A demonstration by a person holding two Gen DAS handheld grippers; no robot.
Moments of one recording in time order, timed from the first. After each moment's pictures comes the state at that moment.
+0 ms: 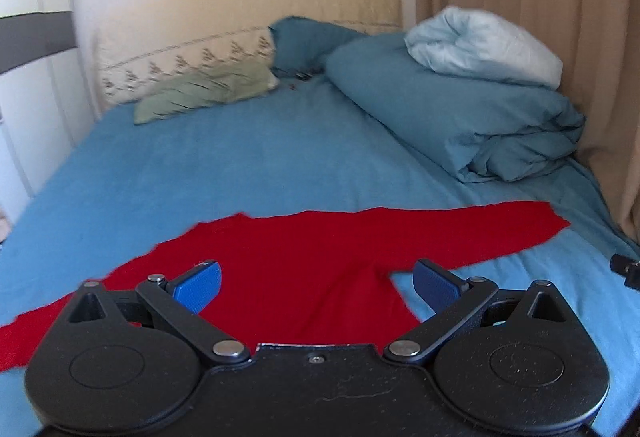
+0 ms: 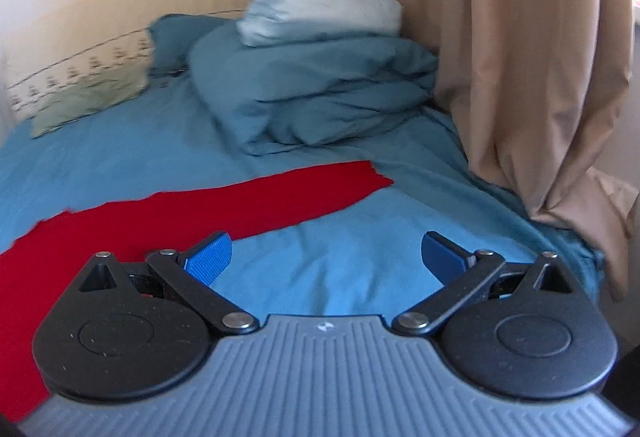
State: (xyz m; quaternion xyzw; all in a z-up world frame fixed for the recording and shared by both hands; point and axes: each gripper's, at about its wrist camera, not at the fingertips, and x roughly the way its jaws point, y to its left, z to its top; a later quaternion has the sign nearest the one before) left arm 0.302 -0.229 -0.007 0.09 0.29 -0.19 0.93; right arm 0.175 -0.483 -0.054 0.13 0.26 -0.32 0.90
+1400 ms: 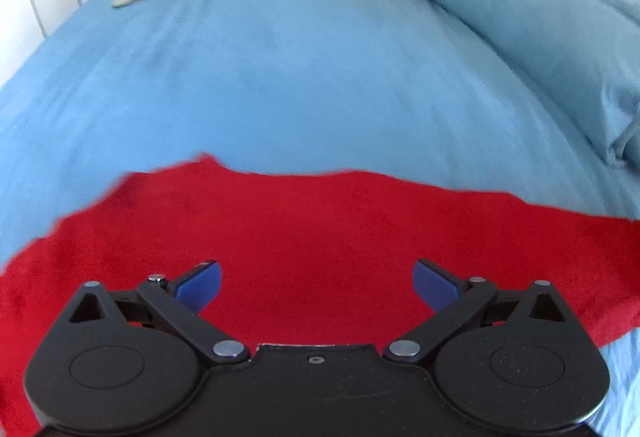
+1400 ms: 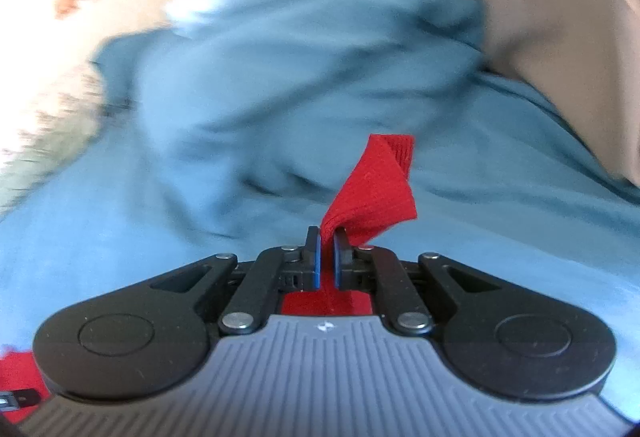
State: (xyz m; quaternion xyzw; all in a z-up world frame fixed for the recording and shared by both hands) left arm 0.552 -0.257 -0.135 0.07 0.45 -0.13 0.88; right arm 0.392 -0.588 -0.113 0.22 0.21 -0.30 0.90
